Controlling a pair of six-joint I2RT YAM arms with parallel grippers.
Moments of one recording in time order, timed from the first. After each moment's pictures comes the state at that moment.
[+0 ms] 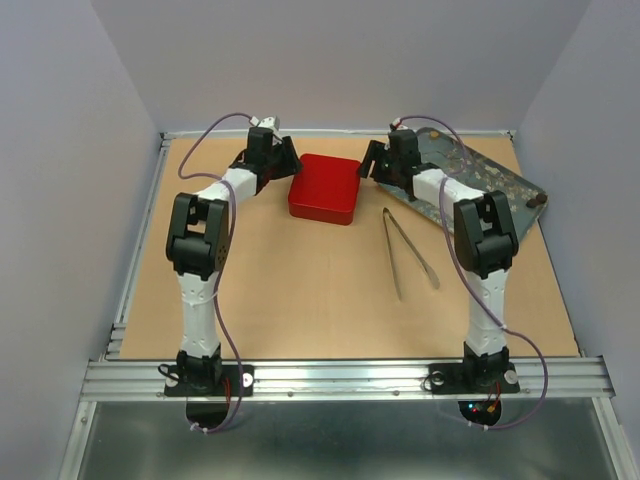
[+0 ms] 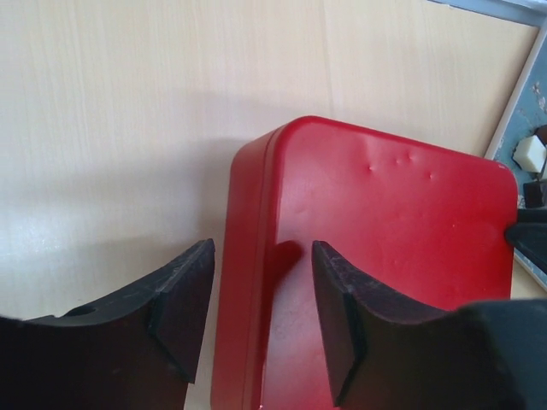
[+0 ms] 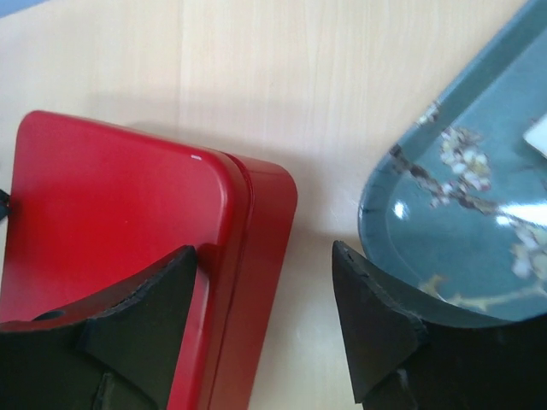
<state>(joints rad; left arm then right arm) -0.26 2.16 1.60 0.00 0.16 -0.46 0.31 2.18 1.65 -0.04 -0.07 0.51</state>
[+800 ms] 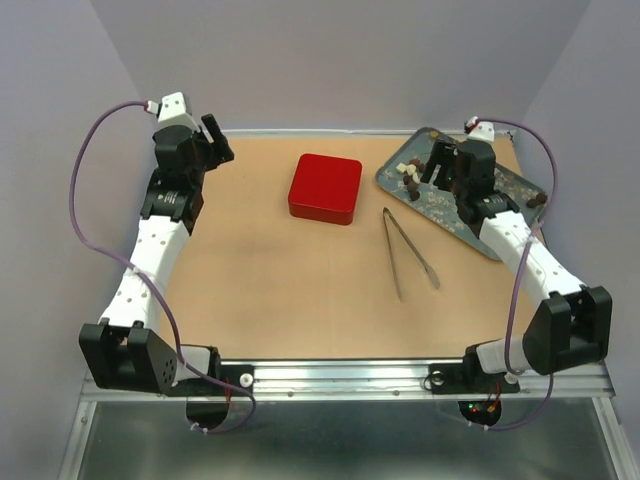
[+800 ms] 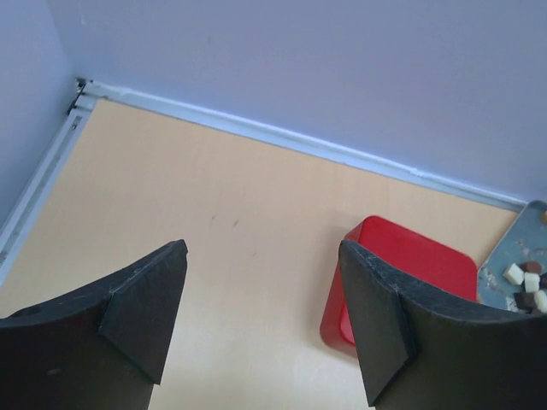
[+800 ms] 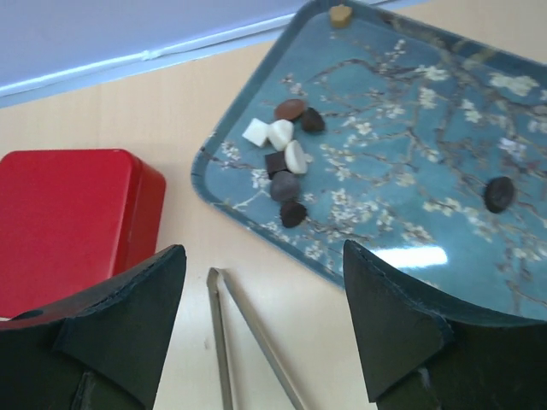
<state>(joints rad) -0.11 1.30 1.27 -0.16 -0.17 -0.31 0.22 1.41 1.15 -0.12 0.25 0.31</state>
